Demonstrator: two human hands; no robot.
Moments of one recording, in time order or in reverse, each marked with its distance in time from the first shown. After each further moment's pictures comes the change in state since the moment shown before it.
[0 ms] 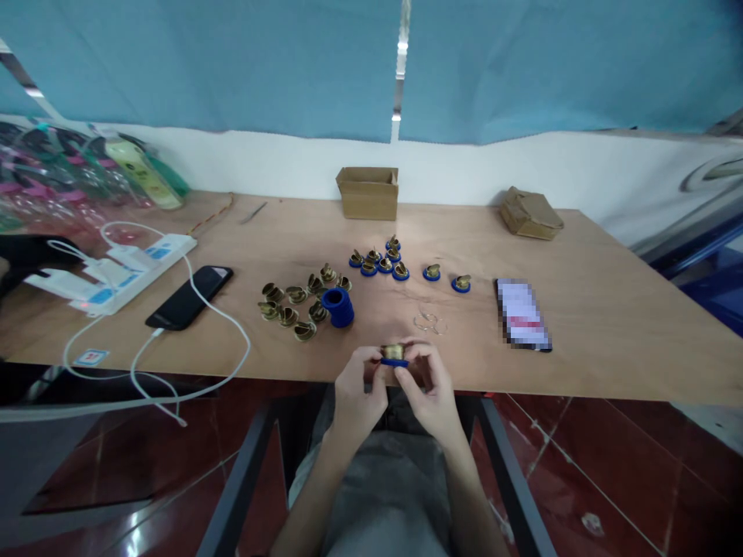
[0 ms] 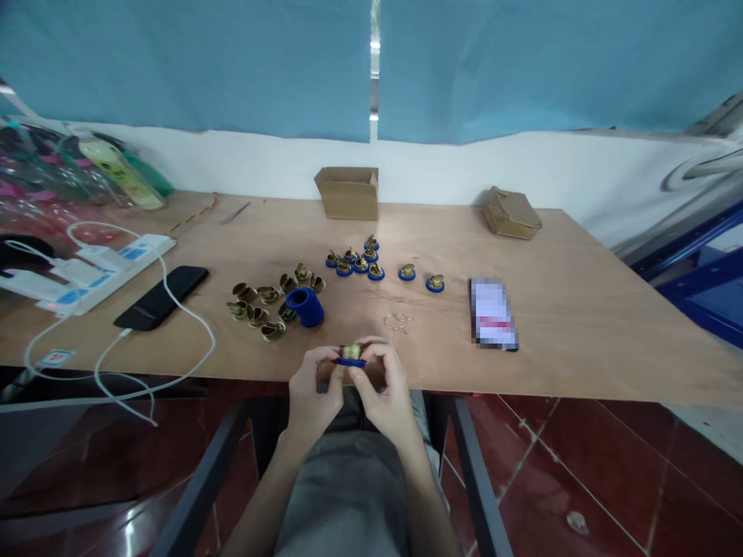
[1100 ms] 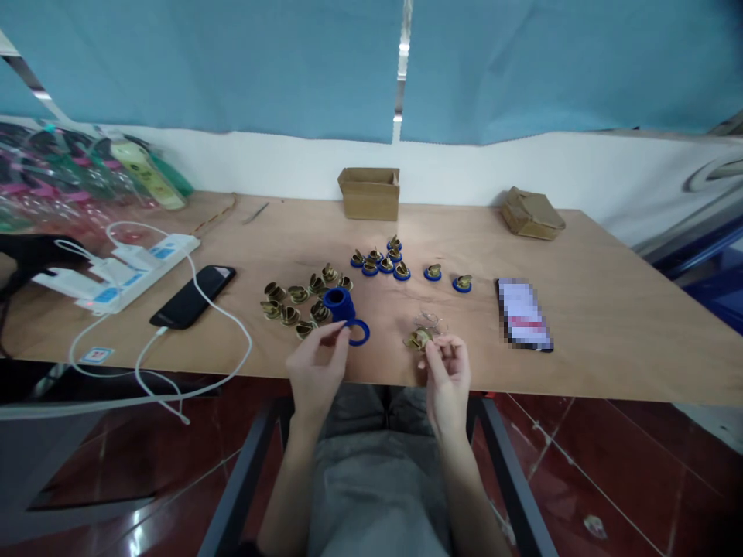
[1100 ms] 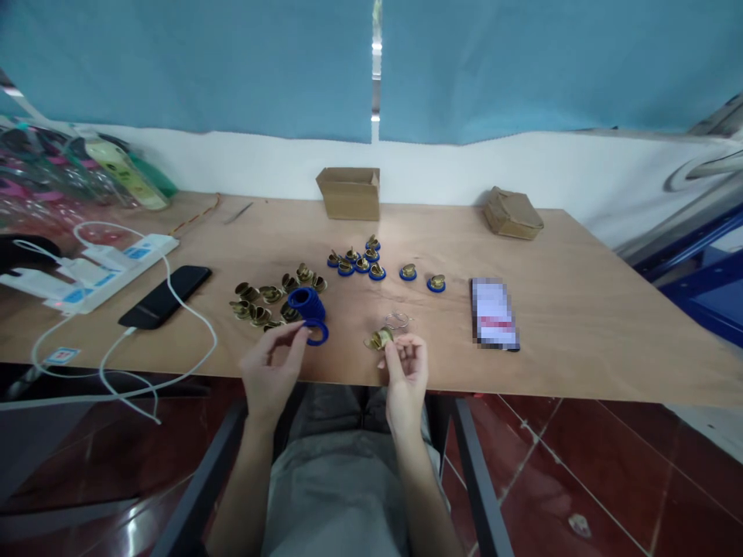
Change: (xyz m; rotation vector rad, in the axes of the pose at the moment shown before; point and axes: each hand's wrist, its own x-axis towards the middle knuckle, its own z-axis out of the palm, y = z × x) left_hand 0.039 -0.024 -0.040 0.066 0.126 -0.218; right_hand 0.010 0.012 0.007 0.300 0.514 0.214
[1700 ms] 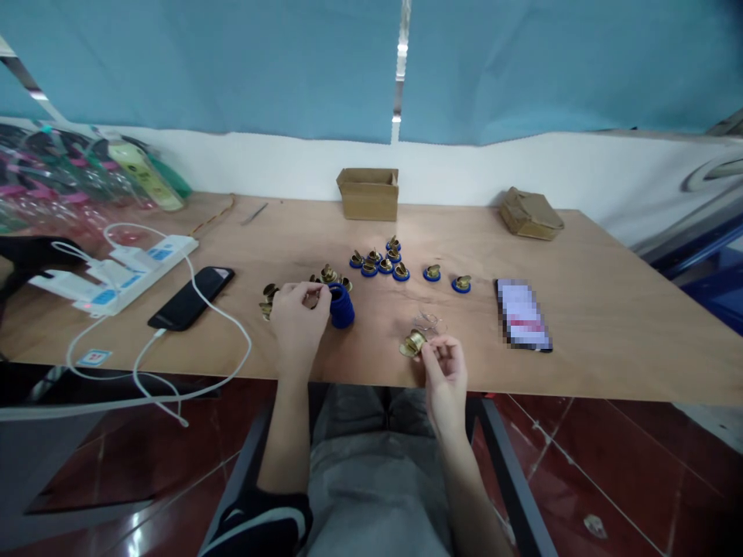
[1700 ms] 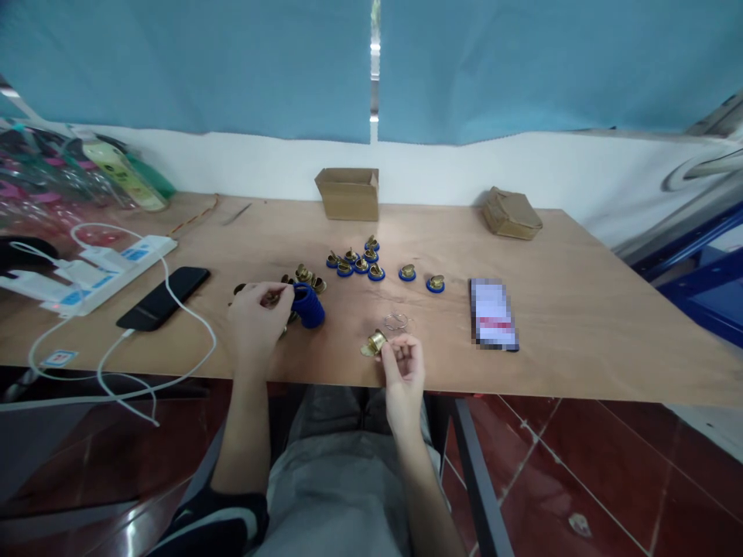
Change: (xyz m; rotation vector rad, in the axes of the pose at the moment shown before) left_hand 0.082 -0.011 0.007 0.406 0.015 -0.036; right_hand 0.000 0.004 -0.003 0.021 -0.056 0.025
